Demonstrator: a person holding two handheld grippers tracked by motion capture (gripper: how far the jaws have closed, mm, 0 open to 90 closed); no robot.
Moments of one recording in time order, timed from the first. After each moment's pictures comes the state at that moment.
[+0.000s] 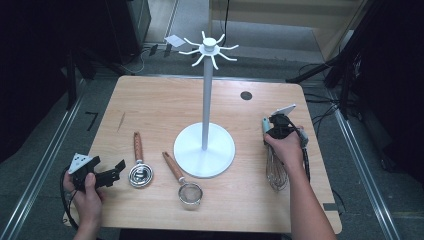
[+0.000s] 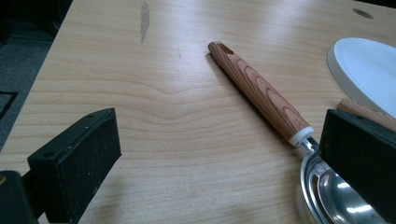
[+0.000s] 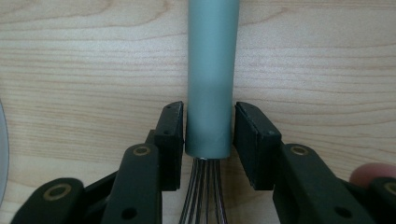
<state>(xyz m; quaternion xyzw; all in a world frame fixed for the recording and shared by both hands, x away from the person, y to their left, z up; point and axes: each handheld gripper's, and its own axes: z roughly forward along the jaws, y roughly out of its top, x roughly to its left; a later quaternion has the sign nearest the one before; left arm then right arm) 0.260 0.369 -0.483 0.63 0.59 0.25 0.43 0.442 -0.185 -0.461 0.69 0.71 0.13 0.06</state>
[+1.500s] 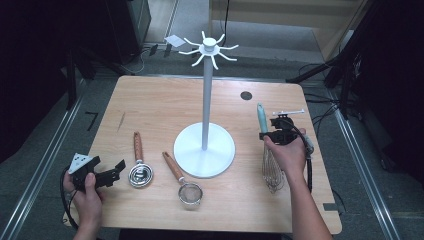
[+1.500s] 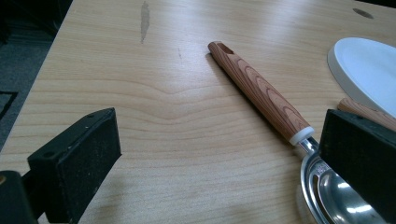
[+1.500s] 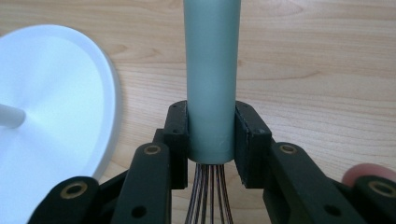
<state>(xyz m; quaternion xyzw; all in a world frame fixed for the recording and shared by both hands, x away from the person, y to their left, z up) 0.260 0.369 -0.483 0.63 0.59 0.25 0.43 0.397 -0.179 -0.426 0.62 0.72 0.30 0.10</state>
